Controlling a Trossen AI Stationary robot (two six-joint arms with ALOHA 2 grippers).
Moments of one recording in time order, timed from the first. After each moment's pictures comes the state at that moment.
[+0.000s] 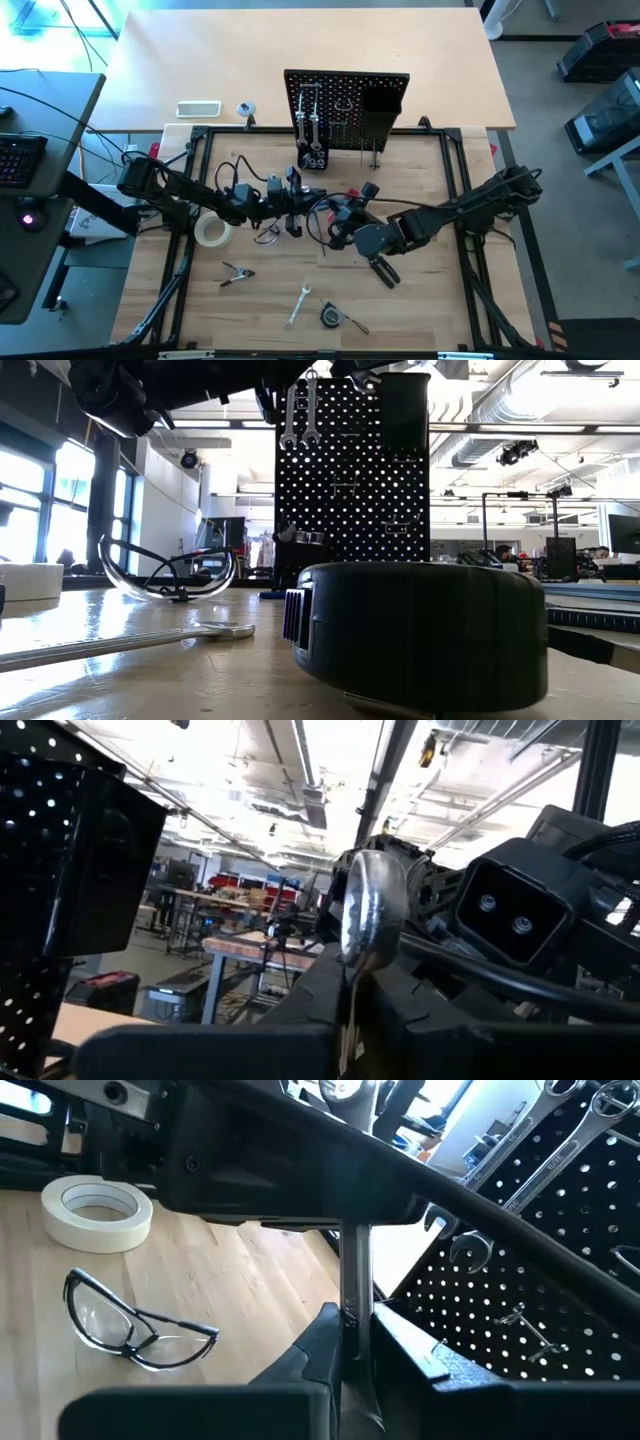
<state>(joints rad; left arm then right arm) -0.07 1.62 0.66 1.38 -0.23 -0.12 0.37 1.64 1.28 -0.16 1.00 0.00</state>
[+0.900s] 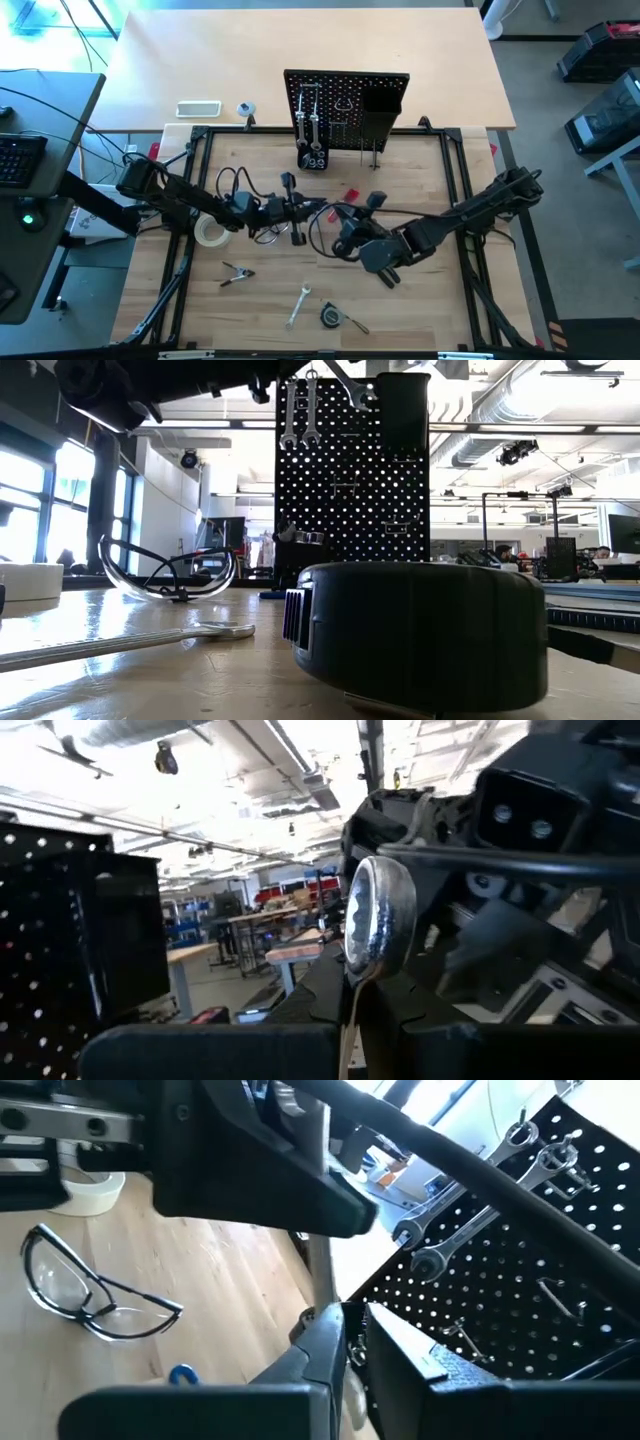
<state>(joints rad) -0.16 1.62 0.66 1.35 -0.30 0.31 0.44 1.64 1.28 -0.19 1.16 -0.15</state>
